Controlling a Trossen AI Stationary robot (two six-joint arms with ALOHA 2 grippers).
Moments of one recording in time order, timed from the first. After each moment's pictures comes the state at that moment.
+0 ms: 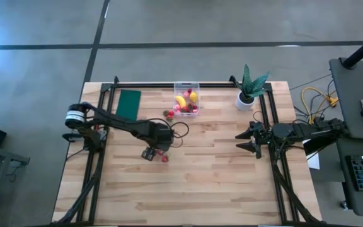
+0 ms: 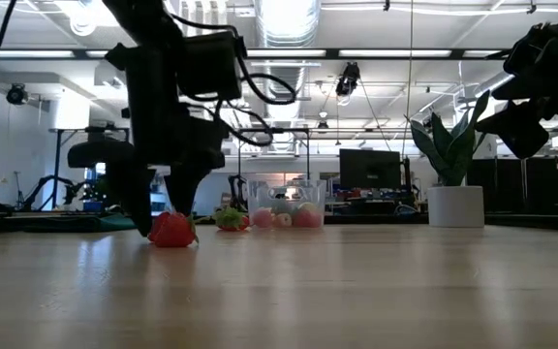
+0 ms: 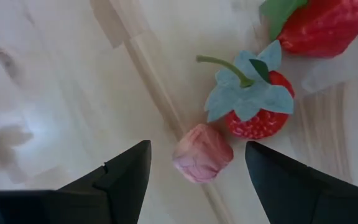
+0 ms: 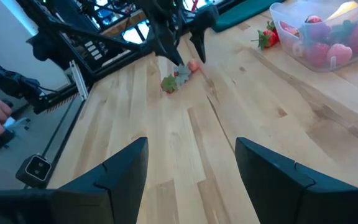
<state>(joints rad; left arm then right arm) -0.01 1.70 1.01 -0.68 -0.06 0.43 0.18 0.09 0.12 -0.30 0.13 0.52</state>
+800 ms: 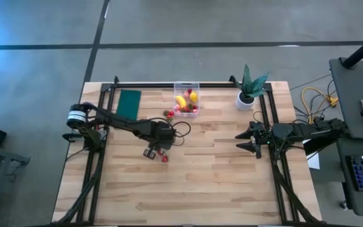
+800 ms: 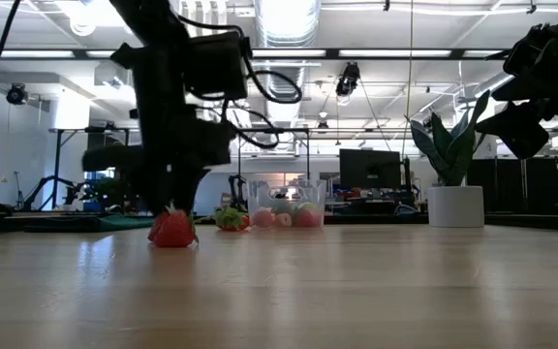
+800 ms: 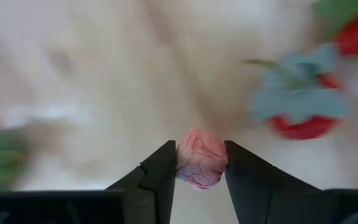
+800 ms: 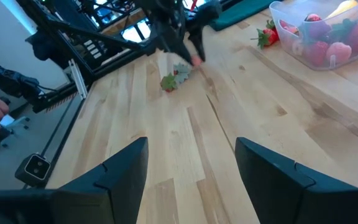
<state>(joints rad) 0.00 1.72 1.04 -0.69 -0.14 0.44 0.18 0.09 0.12 -0.30 0.13 0.52</state>
